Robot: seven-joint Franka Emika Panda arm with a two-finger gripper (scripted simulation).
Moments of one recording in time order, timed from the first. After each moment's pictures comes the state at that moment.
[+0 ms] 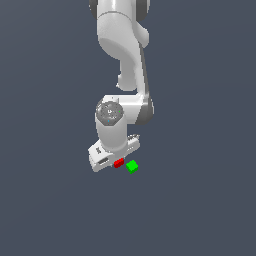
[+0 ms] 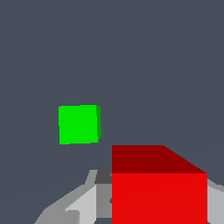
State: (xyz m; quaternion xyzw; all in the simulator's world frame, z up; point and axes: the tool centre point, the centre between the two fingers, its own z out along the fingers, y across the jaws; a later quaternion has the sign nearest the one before) arm 0.069 -0.046 0.091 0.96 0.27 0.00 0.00
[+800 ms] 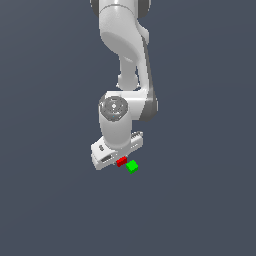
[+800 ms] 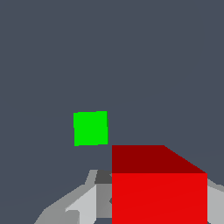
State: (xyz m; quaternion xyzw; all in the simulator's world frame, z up) arm 0.069 -0.033 0.107 0.96 0.27 0.00 0.00
